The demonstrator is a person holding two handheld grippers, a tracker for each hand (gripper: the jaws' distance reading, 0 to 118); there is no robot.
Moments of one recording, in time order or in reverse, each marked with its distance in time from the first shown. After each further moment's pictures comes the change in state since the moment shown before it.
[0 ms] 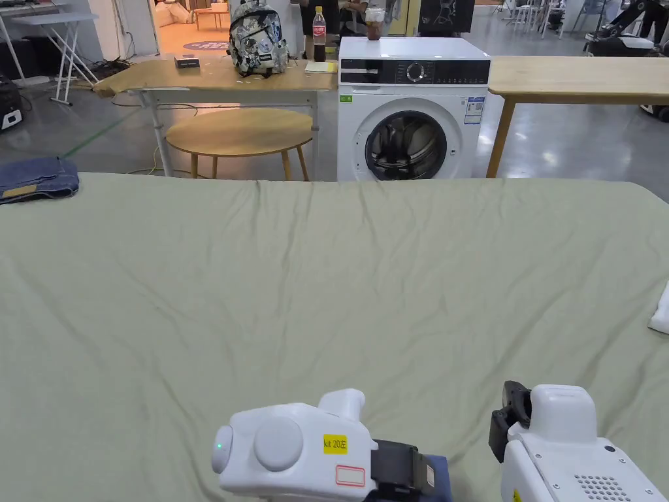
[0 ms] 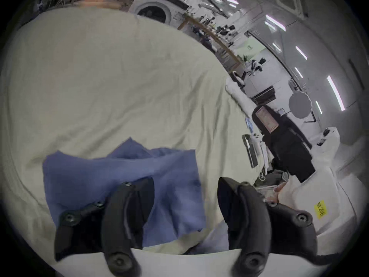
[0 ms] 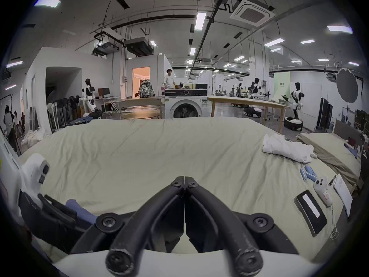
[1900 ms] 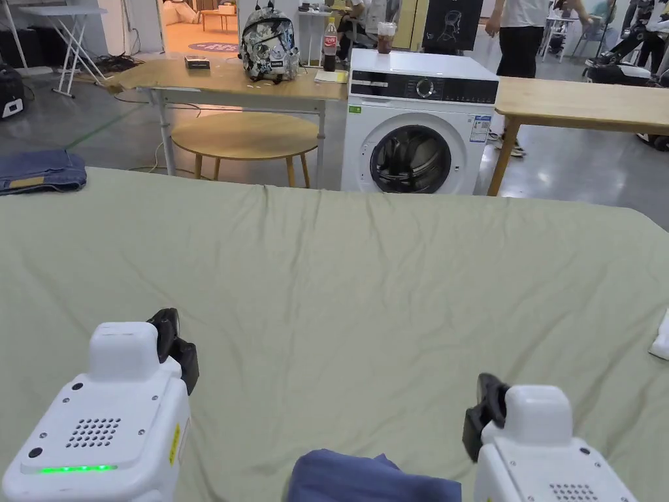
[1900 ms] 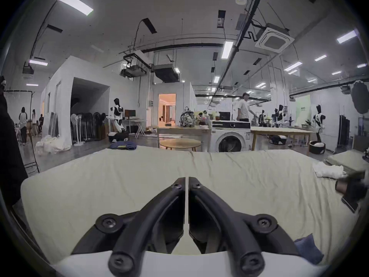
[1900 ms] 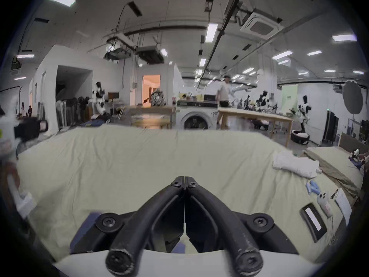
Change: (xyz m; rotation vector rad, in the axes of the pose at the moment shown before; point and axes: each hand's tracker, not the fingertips) left arm -0.061 -0.024 0.150 1.041 0.758 -0.302; right arm -0.047 0.010 0.019 0.046 0.072 0.071
